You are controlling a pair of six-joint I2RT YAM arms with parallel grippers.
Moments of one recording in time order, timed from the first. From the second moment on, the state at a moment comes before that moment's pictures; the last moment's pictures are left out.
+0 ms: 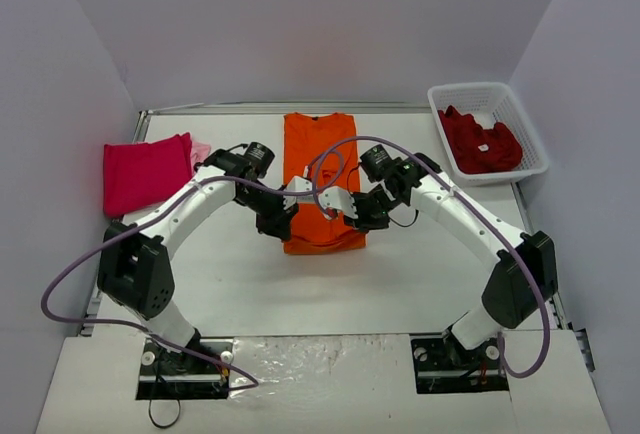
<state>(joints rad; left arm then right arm) -0.49 1.62 1.37 -1.08 0.75 0.83 0.59 1.54 1.33 -1.04 -0.42 -1.07</state>
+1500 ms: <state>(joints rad) -0.40 1.92 1.79 -1.05 0.55 0.82 0.42 1.87 1.67 -0.94 -0.42 -1.15</state>
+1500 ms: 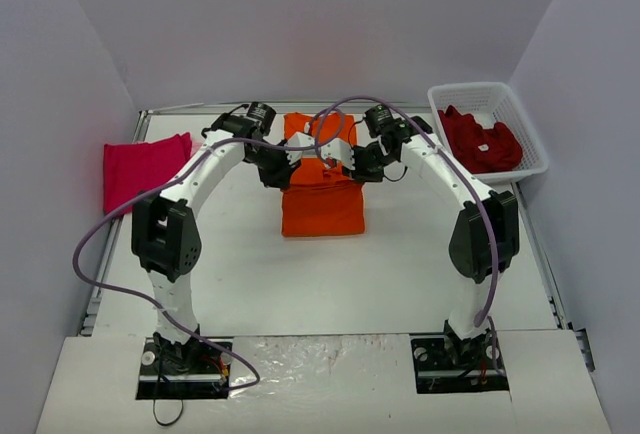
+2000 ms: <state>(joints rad) -0.37 2.01 1.86 -1.02 0.54 0.82 0.40 2.00 1.76 -0.92 -0.42 -1.15</state>
